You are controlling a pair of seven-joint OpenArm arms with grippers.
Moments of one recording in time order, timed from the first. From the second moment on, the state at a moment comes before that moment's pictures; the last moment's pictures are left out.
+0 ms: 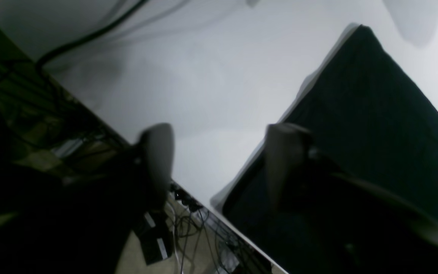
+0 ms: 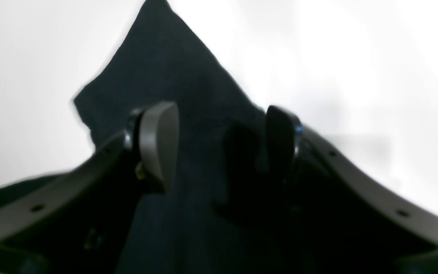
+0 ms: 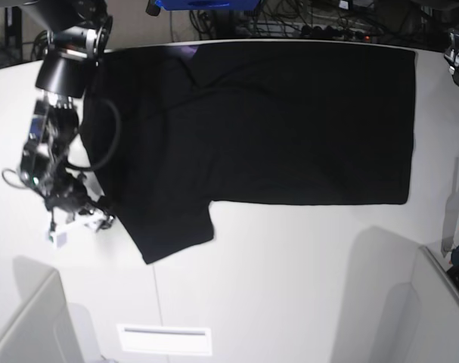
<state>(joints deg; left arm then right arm) 29.6 -6.8 -72.1 110.1 -48.4 -14.2 63.4 14.9 9.4 16.1 78.5 27.9 -0.4 -59.9</state>
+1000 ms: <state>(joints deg) 29.5 -6.5 -72.1 110.0 -48.4 -14.2 63.5 28.9 13.1 -6.7 45.0 27.6 6.4 -41.5</state>
